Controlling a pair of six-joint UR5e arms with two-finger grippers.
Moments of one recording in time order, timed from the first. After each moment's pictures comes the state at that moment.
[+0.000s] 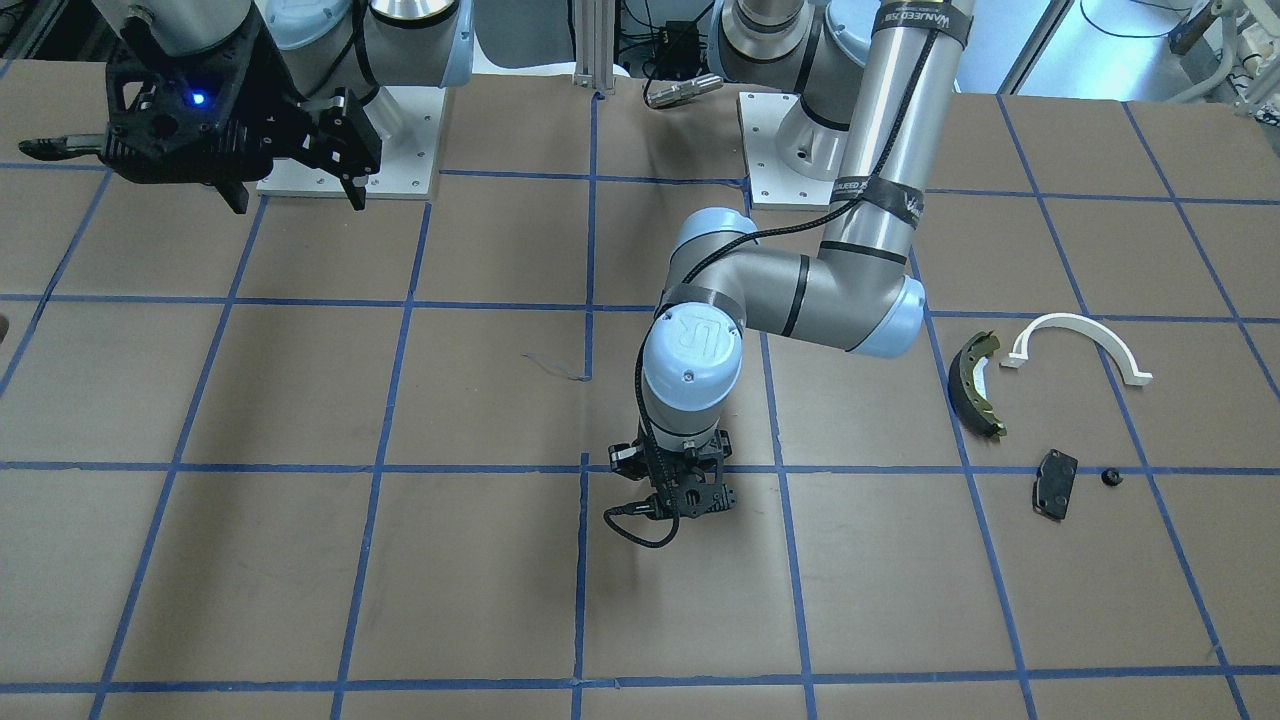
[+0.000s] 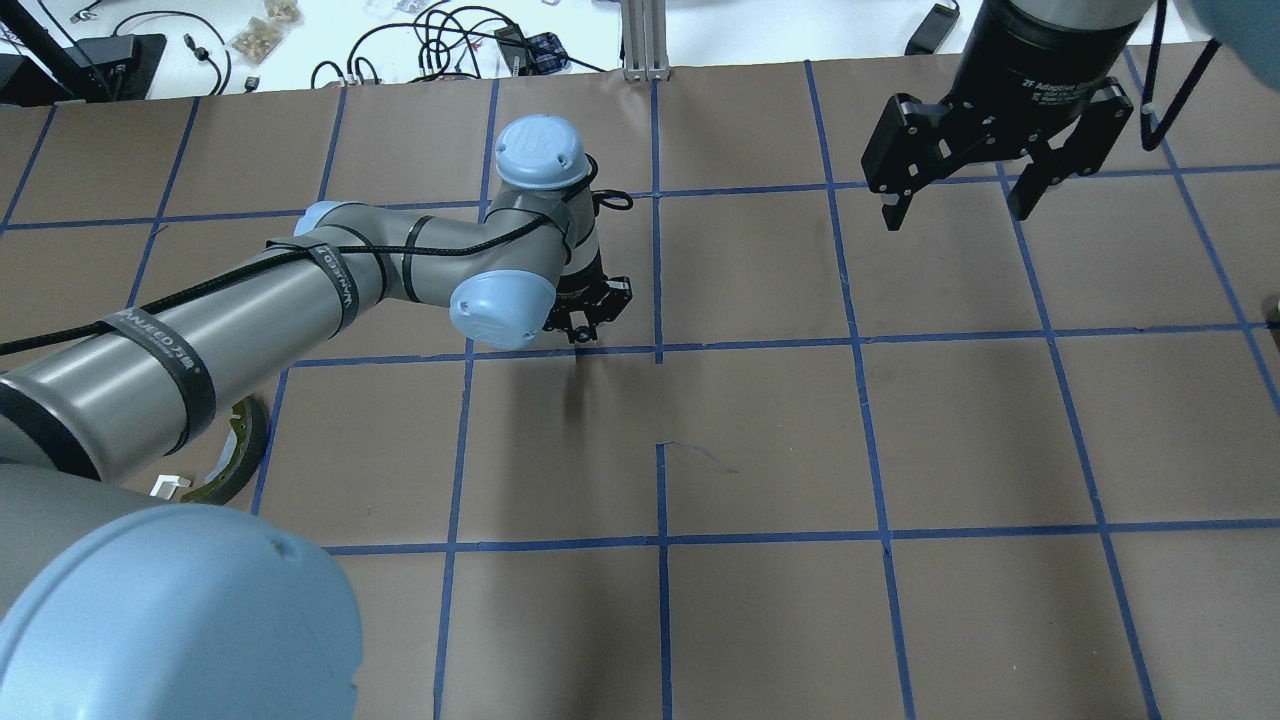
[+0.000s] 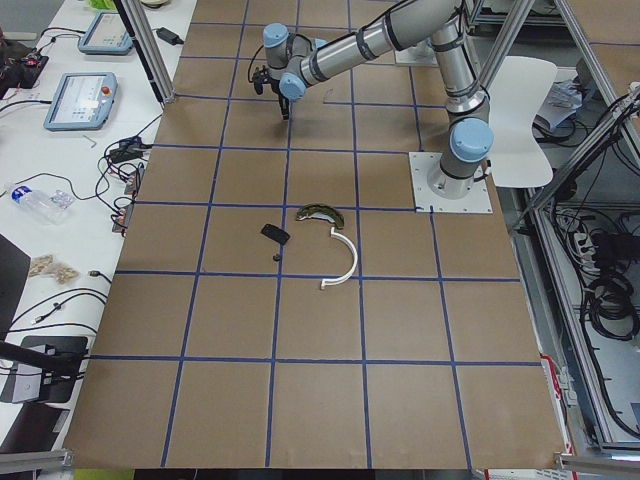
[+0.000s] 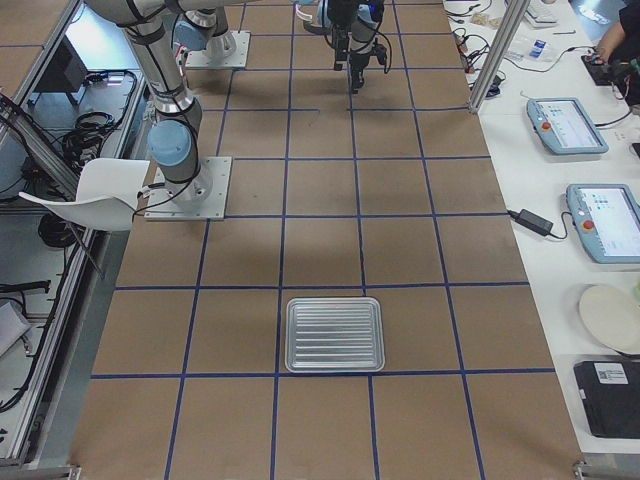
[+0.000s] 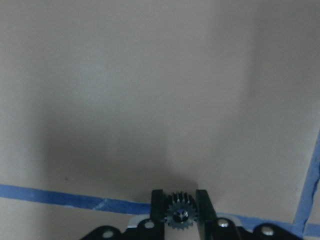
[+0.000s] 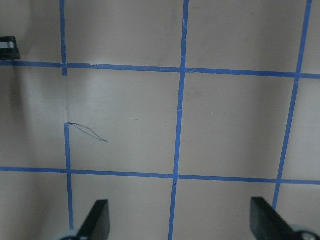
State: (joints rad) left arm -1.80 -2.10 -1.68 -0.97 1.60 -0.36; right arm 1.60 -1.56 1.45 -1.39 -1.55 -0.03
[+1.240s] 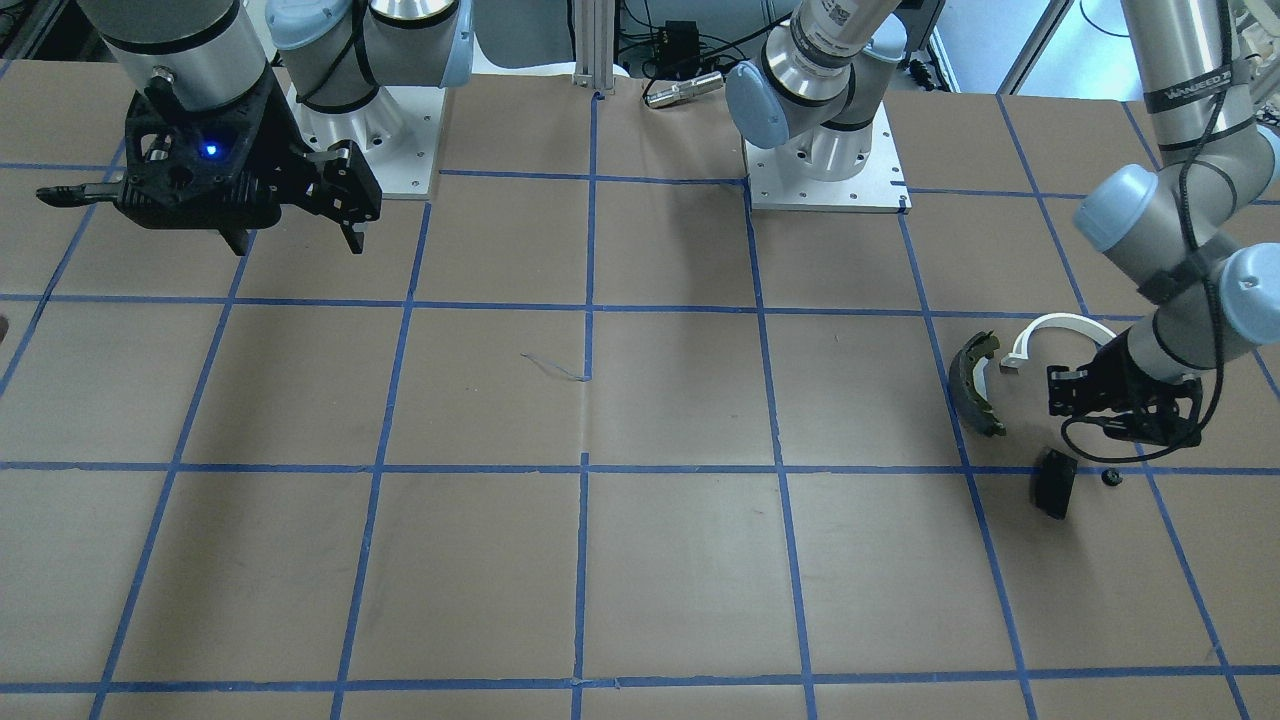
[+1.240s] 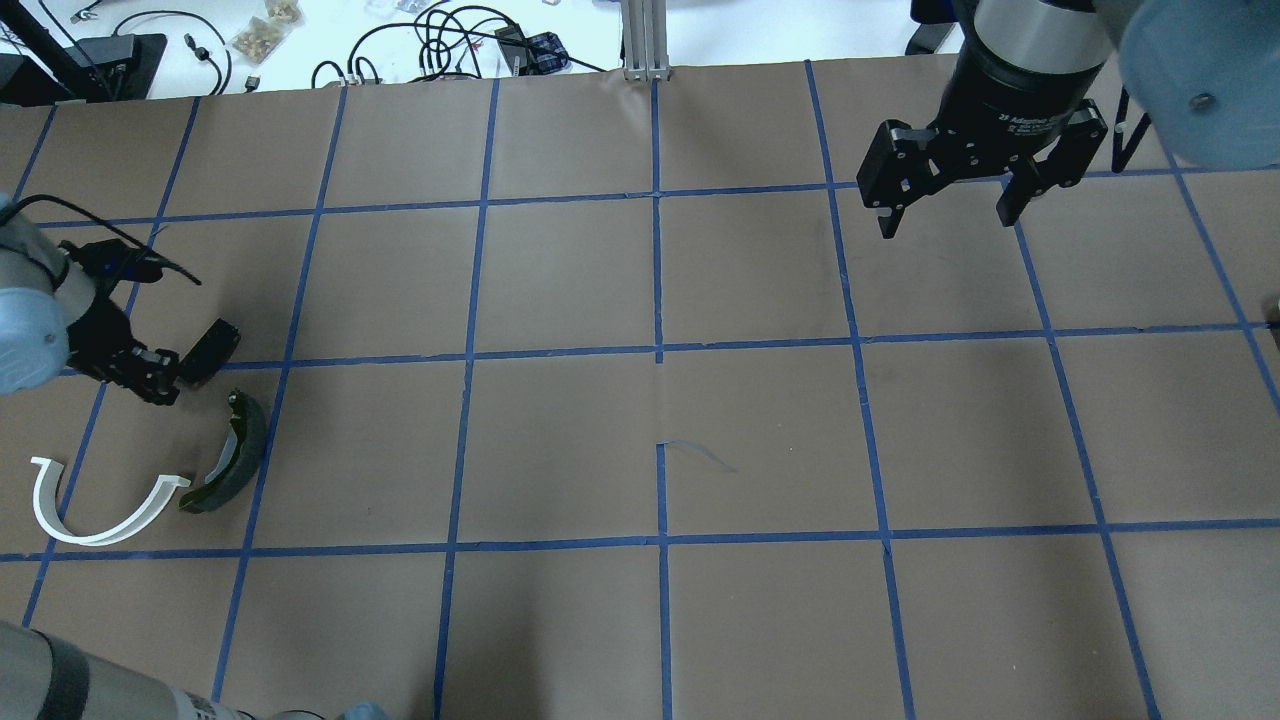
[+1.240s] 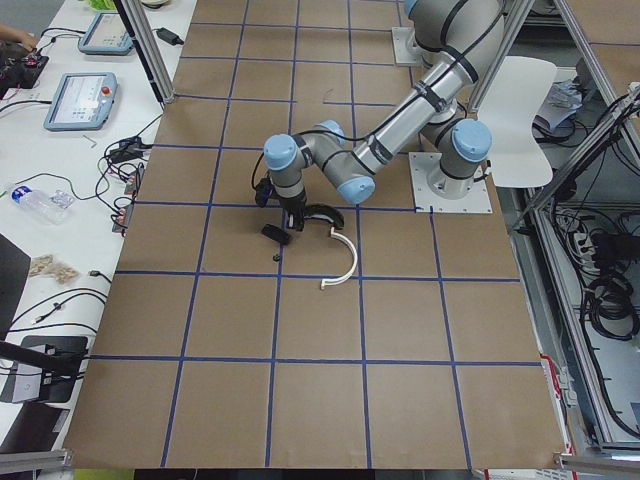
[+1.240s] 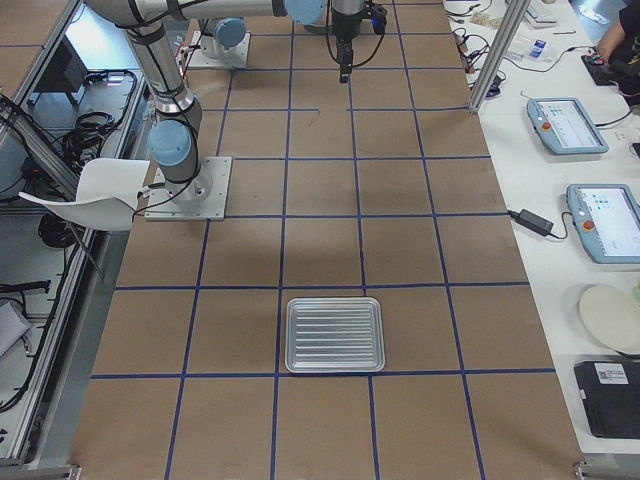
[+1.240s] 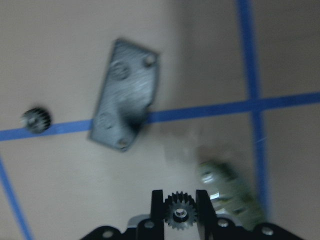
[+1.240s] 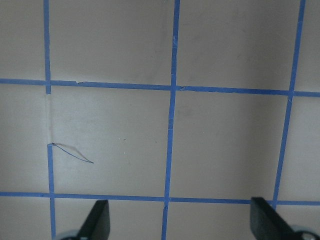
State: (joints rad) left arm -0.92 -1.92 -1.90 -0.95 1.69 0.83; right arm 1.60 -1.56 1.53 -1.52 -1.59 -0.03
